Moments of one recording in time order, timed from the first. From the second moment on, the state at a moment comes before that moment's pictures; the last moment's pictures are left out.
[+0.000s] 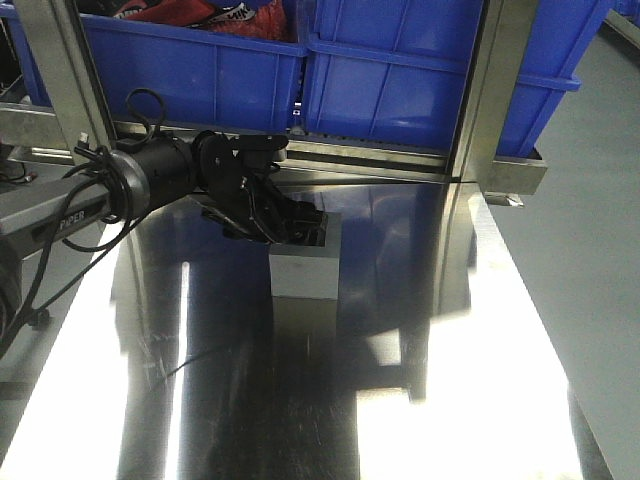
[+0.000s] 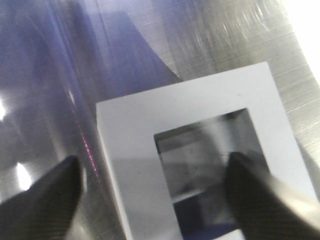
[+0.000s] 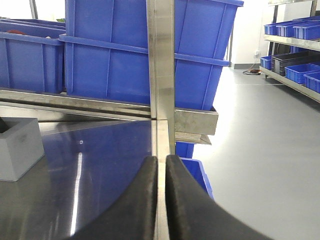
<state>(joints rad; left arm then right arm) -0.42 2.17 -1.77 -0.26 0.71 -0.01 0.01 -0.02 0.03 -0.03 0.09 0.05</state>
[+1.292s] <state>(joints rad) -0.42 2.10 -1.76 -0.24 0.68 0.00 0.01 -0.02 0.03 -0.03 0.09 0.05</state>
